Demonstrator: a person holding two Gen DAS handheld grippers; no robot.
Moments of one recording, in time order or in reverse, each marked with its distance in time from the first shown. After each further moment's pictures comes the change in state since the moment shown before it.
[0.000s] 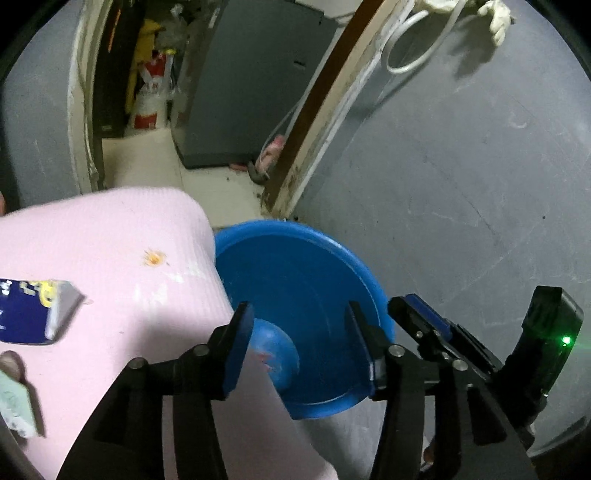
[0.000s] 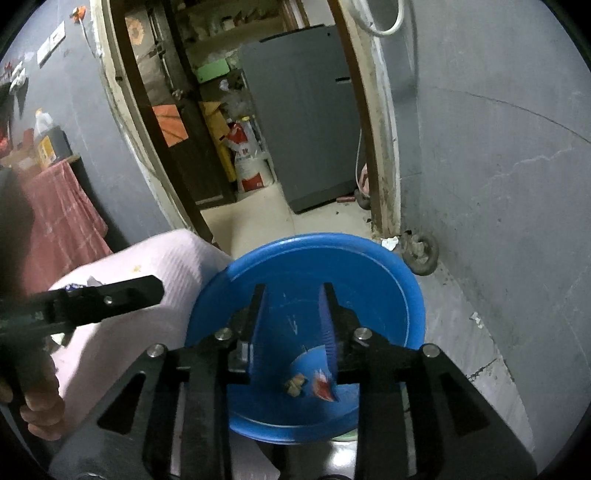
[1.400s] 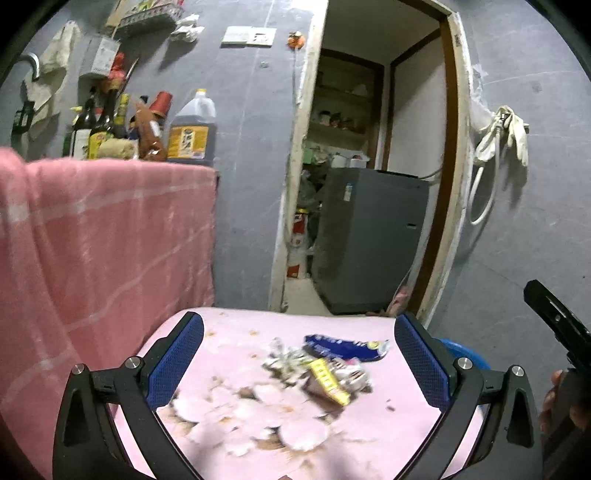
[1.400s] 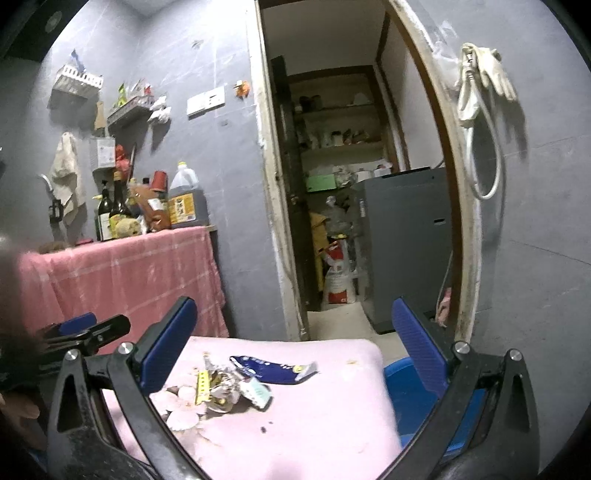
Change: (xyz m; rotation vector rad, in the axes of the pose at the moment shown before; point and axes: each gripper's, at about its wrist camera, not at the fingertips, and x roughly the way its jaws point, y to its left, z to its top) left arm -0.284 0.087 -0.132 0.006 -0.631 0.471; right arm -0.151 0.216 -0.028 -0.249 -0.447 0.256
